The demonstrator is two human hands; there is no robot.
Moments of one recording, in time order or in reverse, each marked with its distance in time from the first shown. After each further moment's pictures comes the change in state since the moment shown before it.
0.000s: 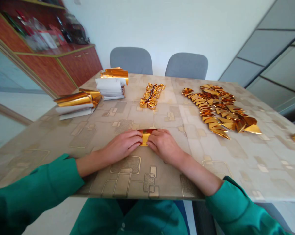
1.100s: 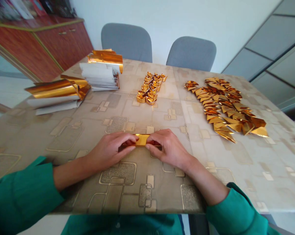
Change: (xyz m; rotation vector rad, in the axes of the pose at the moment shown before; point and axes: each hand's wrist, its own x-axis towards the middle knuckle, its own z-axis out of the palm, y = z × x) left_hand -0.010 -0.010 0.004 -0.218 0.080 -0.165; right_hand -0.001 0.019 -0.006 0.296 -0.010 0.026
